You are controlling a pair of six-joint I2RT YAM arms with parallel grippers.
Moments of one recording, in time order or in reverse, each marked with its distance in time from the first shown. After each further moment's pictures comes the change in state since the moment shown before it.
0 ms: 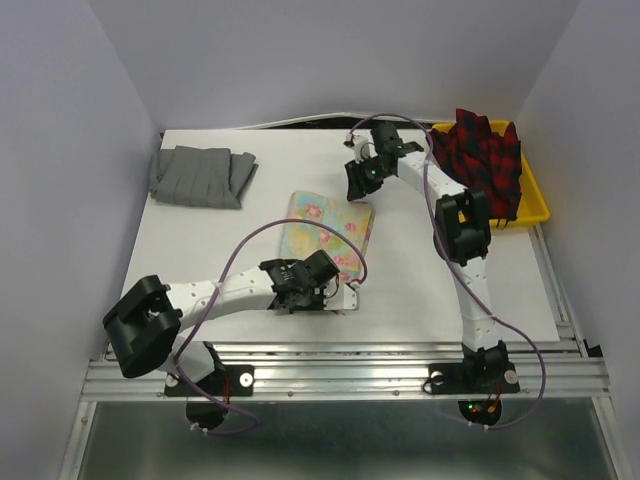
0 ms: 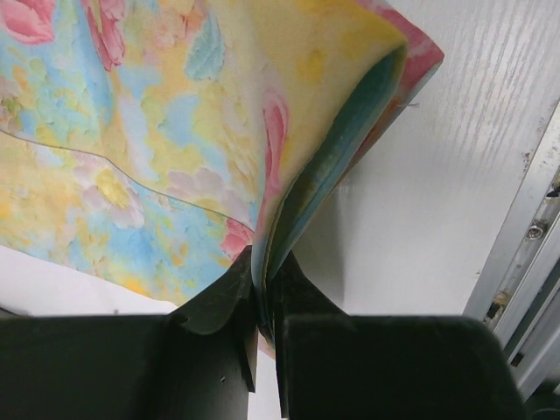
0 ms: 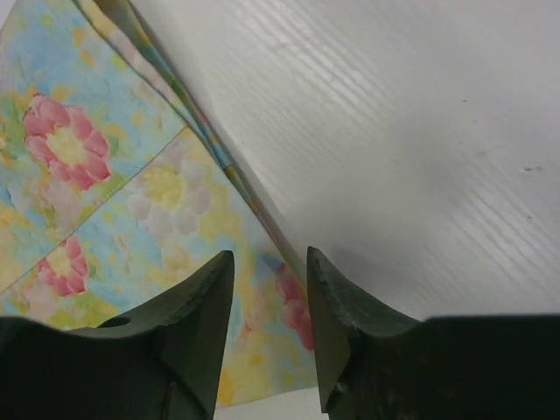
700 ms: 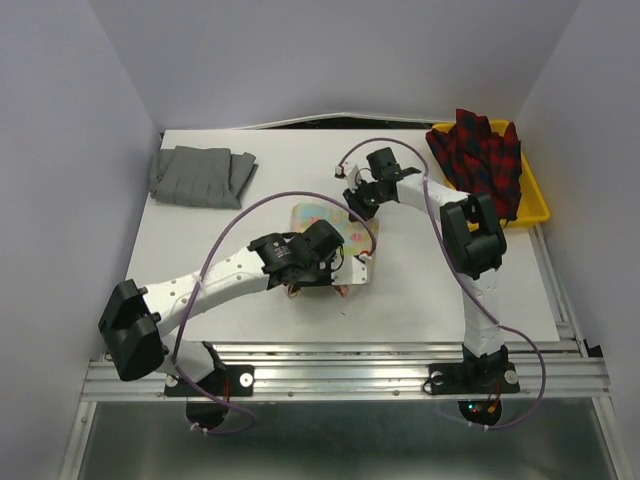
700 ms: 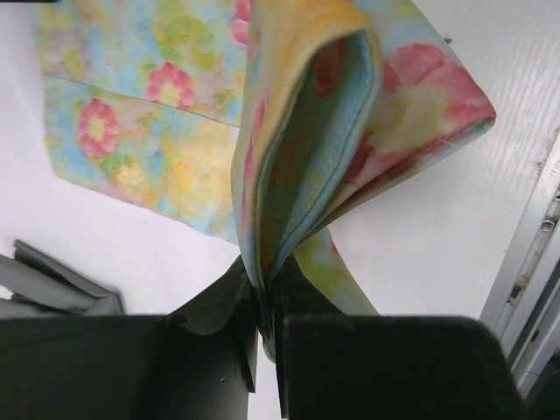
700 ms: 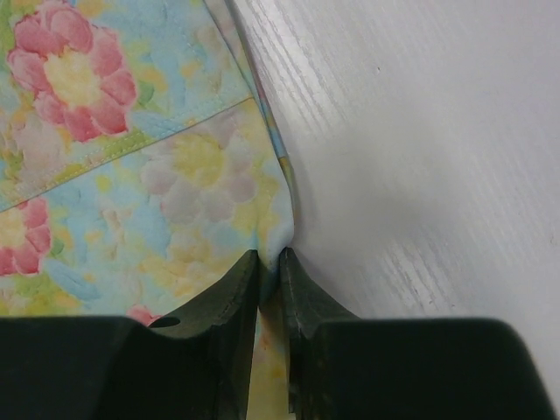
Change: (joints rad) left arm 0.028 -0.027 0.263 -0.180 0.010 0.036; right arm 0.076 -0.212 -0.474 0.235 0.050 -0.312
